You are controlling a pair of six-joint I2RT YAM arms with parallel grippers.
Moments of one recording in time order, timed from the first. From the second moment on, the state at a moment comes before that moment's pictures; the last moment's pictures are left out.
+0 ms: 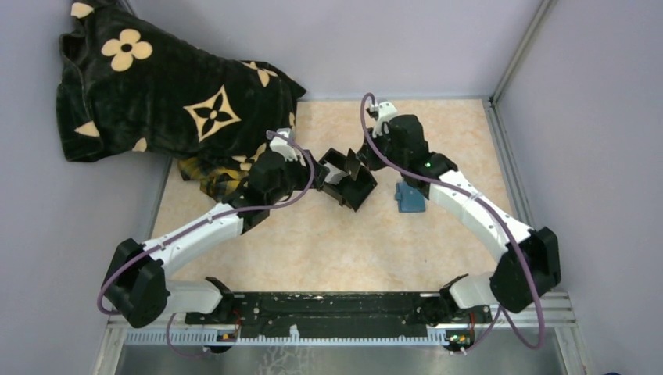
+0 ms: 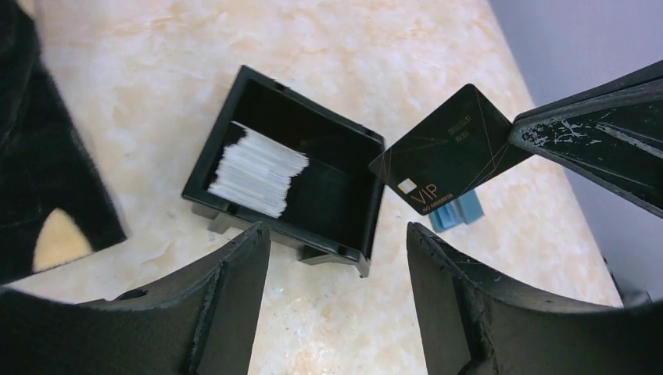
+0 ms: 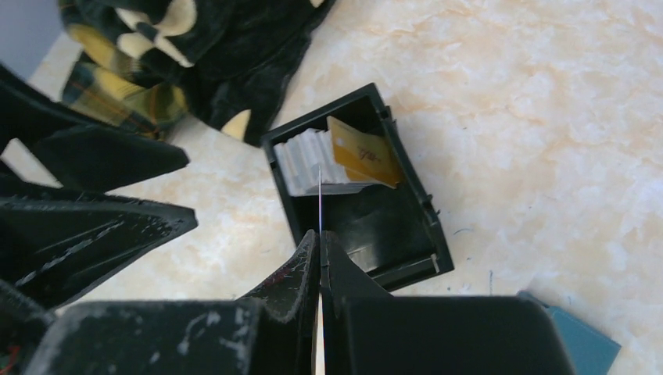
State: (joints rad) left arm -0.69 1.30 0.83 0.15 -0.16 -0.55; right arm 0.54 1.39 1.17 -0.24 -0.14 0.17
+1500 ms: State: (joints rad) left arm -0.69 1.26 0.77 0.24 0.64 -0.32; right arm 0.54 1.05 0.97 -0.33 -0.59 0.37
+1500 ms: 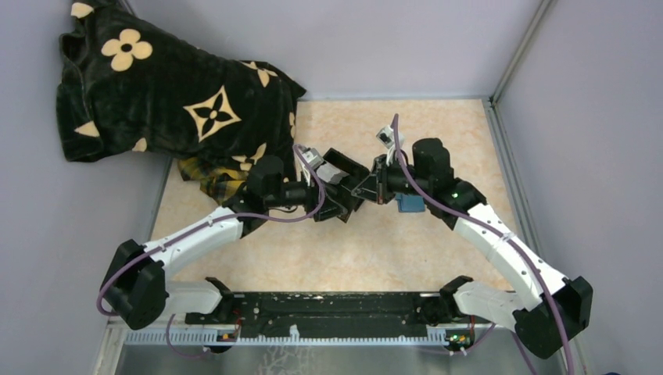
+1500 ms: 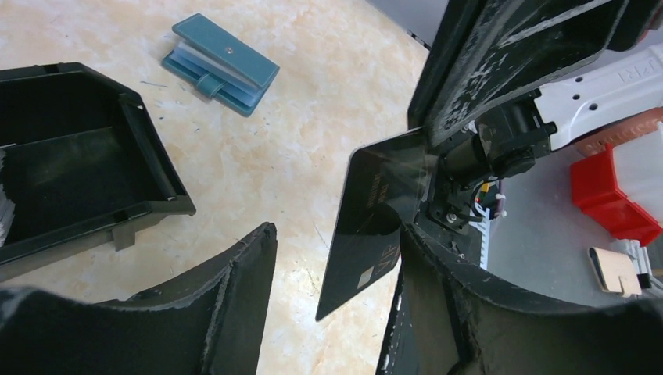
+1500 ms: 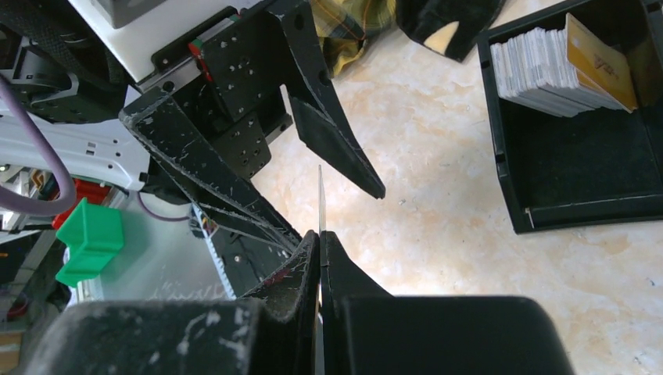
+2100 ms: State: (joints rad) left arm -0.68 1.31 0.79 0.25 0.77 -0.33; right arm 0.49 1.11 0.94 -0.26 -0.66 0.39
